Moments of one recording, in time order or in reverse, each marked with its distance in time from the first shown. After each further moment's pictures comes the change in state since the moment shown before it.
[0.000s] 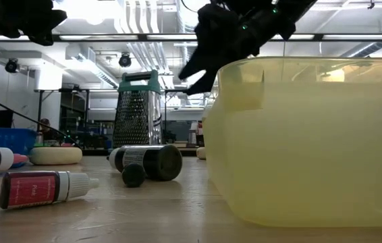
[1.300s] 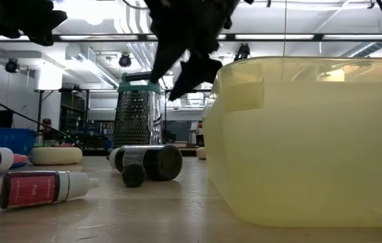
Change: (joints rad) left arm 0.000 0.005 0.000 -0.001 -0.003 0.000; right arm 0.137 0.353 0.609 -0.635 0.023 0.214
